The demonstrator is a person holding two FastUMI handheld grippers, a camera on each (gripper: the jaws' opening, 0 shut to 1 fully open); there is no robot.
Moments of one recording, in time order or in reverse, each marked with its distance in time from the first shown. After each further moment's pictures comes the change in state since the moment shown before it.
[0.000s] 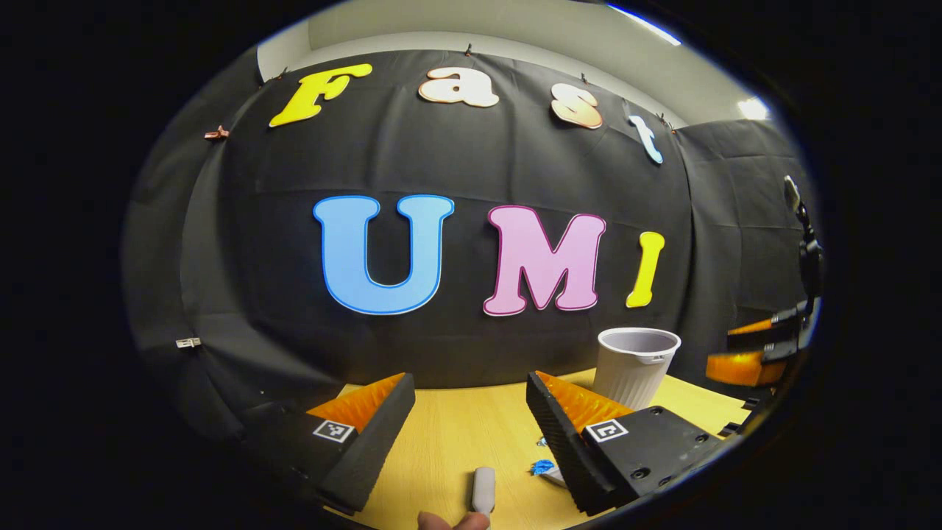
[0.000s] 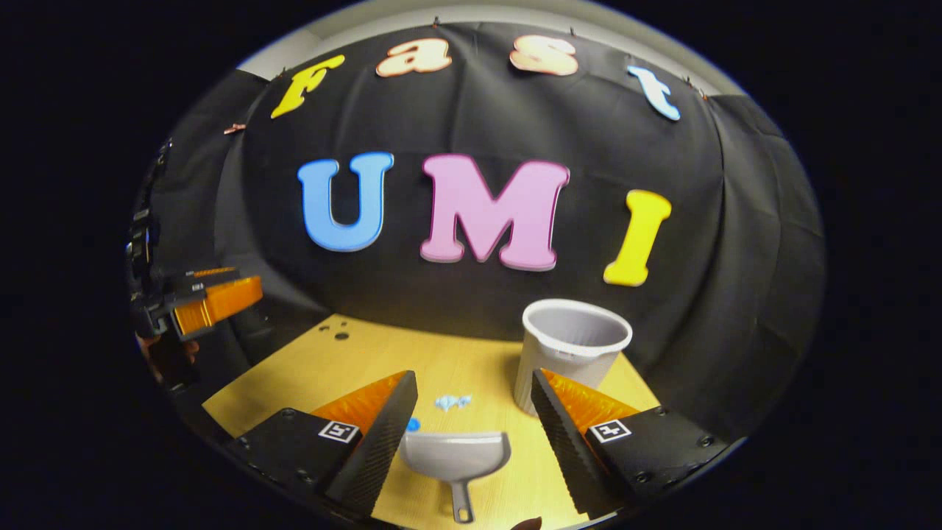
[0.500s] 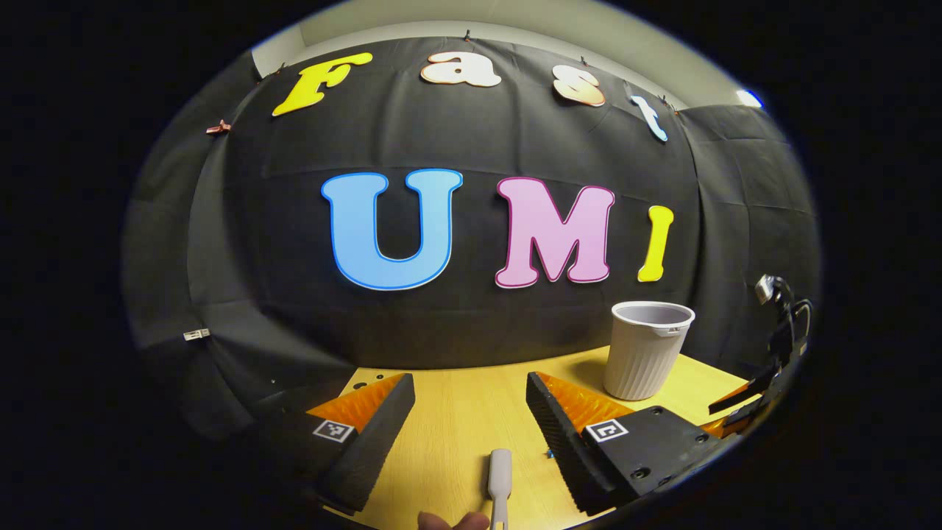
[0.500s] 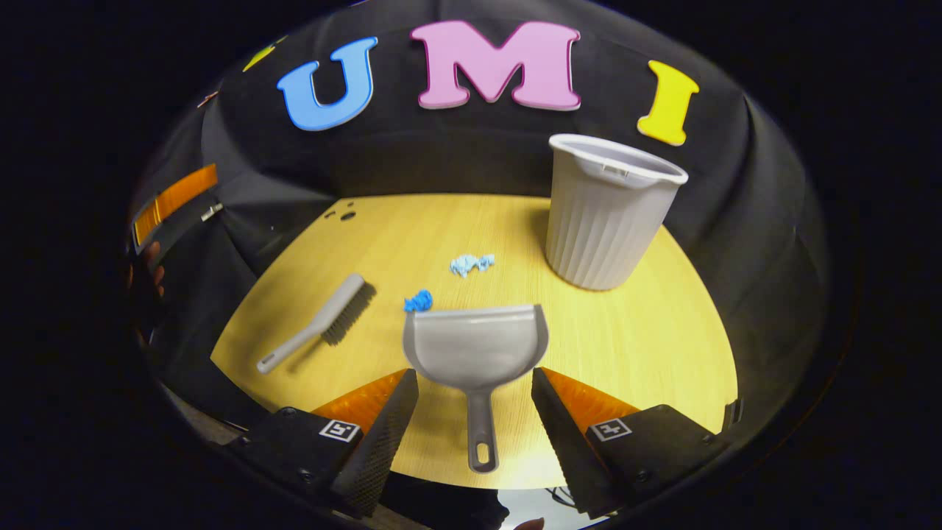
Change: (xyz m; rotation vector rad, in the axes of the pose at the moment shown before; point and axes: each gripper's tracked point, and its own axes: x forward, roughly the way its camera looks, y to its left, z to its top) left arm -0.008 0.017 -0.041 0.025 0.075 0.045; right arm 0.036 0.009 -0.178 0.059 0.497 0.085
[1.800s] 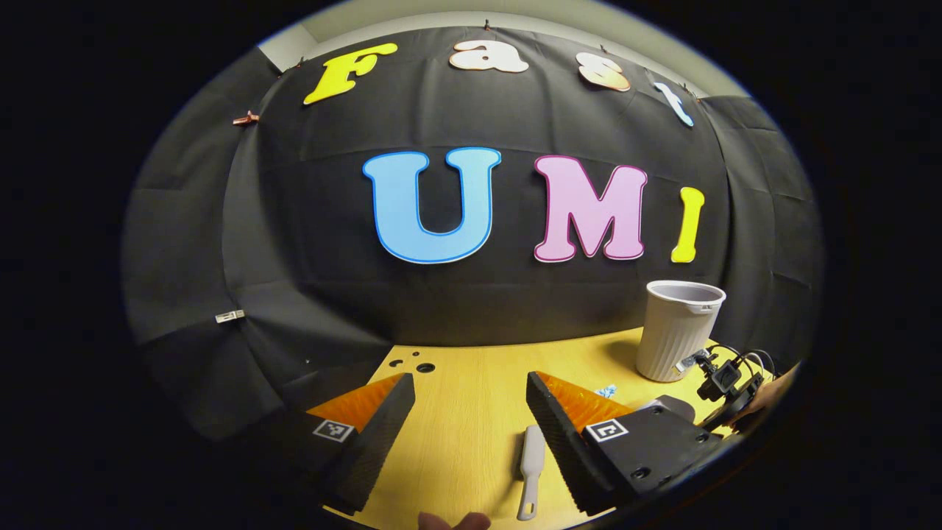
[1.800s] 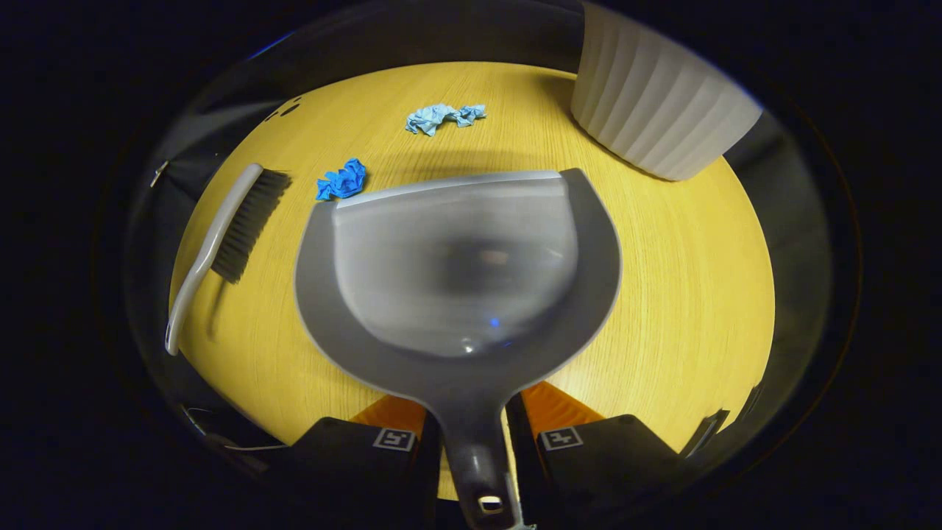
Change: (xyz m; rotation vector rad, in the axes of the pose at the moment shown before) left arm -0.015 0.037 -0.041 -0.003 0.068 0.126; right arm 0.122 -0.017 -0.085 0.026 0.438 -0.050
